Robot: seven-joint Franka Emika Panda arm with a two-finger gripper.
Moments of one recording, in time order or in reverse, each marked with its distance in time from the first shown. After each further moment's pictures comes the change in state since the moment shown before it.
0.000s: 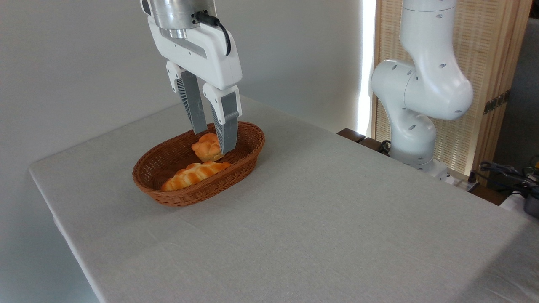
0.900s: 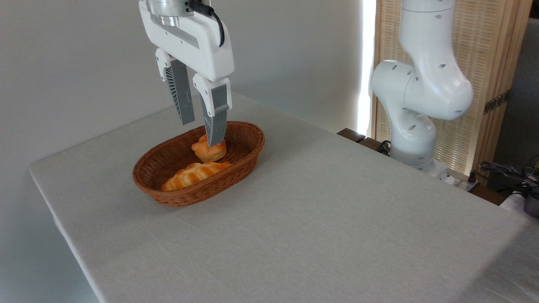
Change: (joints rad) arm 0.004 0.008 0.006 0.042 -0.048 0.012 0.002
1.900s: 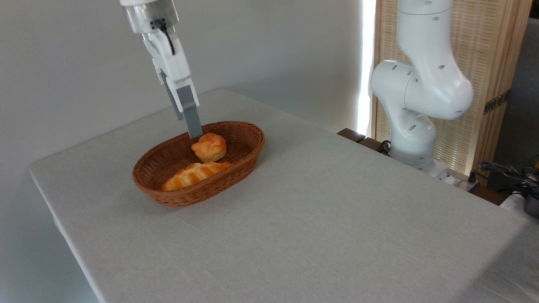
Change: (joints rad) arm 0.014 0.062 -0.285 -0.020 0.103 0.001 -0.060
